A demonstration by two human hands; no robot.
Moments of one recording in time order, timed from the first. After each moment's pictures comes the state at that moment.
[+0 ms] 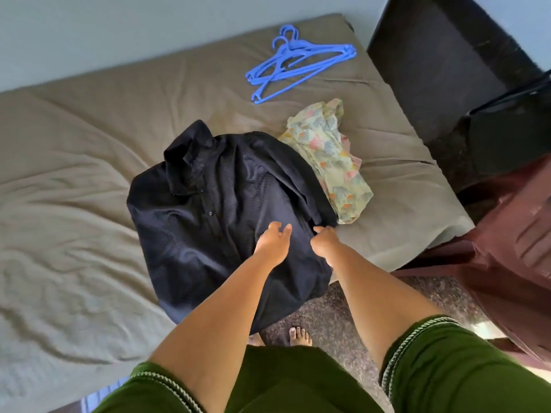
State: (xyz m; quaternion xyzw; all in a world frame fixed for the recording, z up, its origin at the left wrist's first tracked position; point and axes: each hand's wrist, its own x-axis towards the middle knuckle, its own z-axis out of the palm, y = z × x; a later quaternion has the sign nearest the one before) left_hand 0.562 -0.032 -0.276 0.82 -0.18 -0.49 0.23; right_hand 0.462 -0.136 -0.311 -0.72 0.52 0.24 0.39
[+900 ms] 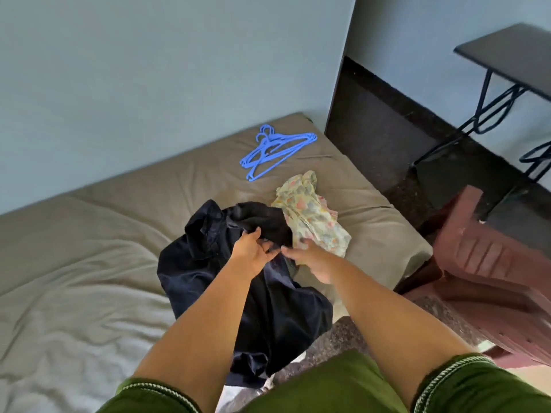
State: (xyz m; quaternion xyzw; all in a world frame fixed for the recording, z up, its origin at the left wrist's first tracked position) left_hand 0.638 -0.021 -0.117 0.46 0.15 -0.57 0.66; right_hand 0.495 -0.095 -0.121 -0.49 0.51 0.03 0.71
